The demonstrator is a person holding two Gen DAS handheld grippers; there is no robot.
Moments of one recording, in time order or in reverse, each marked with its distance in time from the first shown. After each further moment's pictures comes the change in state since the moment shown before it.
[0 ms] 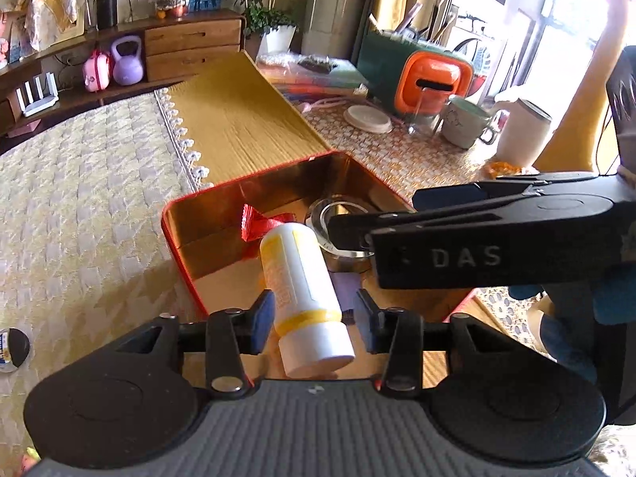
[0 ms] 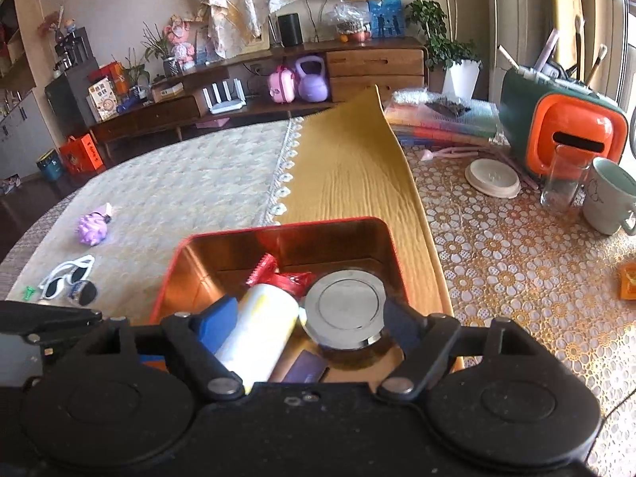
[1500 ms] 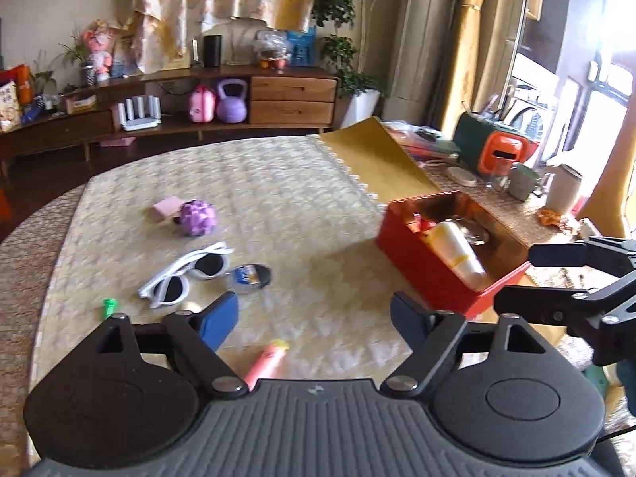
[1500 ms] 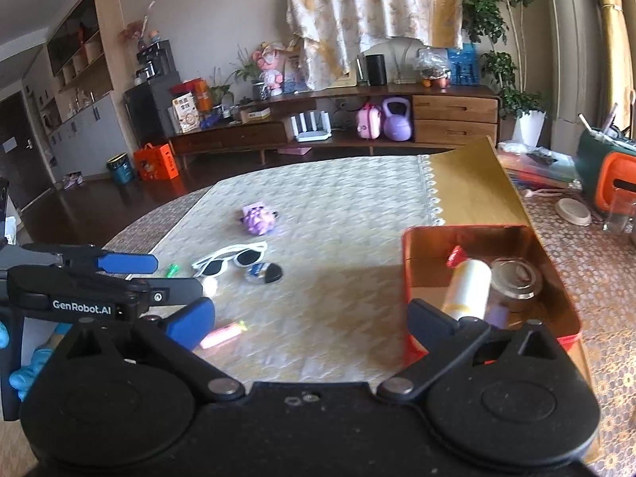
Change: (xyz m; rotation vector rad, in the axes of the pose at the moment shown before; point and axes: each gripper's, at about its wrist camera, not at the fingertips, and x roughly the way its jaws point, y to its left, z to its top) left arm -0.193 0.134 -0.103 -0.105 -0.188 0.193; right arm -0.083 0.167 -0.058 -0.100 -0.099 0.159
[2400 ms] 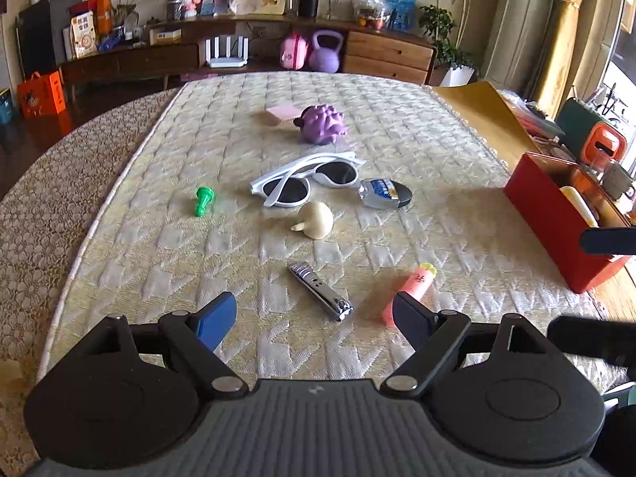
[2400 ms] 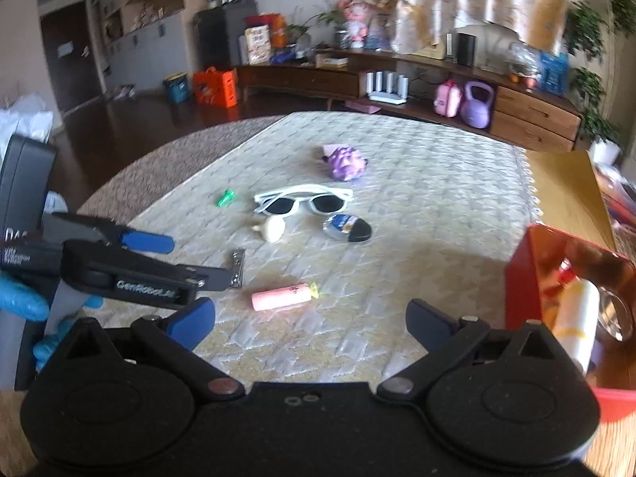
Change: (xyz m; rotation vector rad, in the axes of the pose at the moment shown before) left arm 0.043 0.085 -0.068 -0.188 0.116 0.180; right arm 0.079 0.074 -0.018 -0.285 0.152 0.108
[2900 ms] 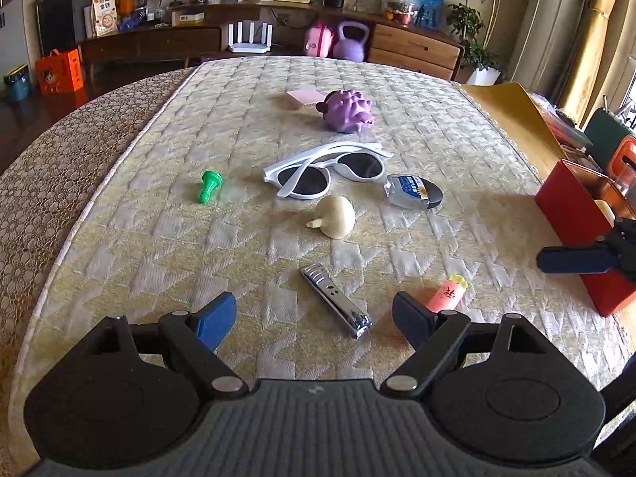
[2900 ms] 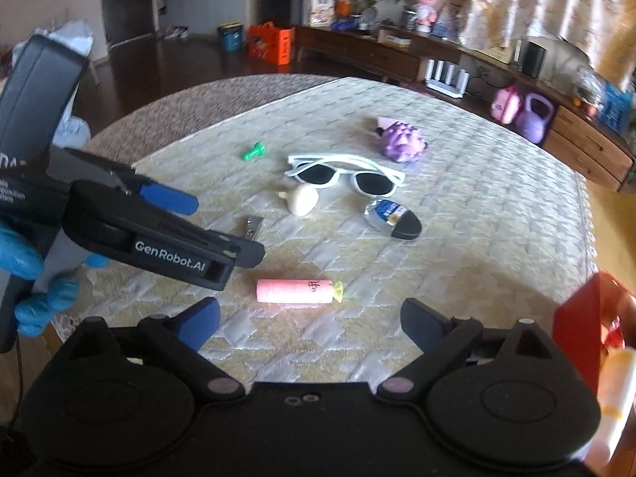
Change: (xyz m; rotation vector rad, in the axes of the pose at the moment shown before) left arm 0.030 0.002 0.002 -0.067 0.022 0.045; right arm 0.060 0.009 0.003 -0.212 0.097 0.066
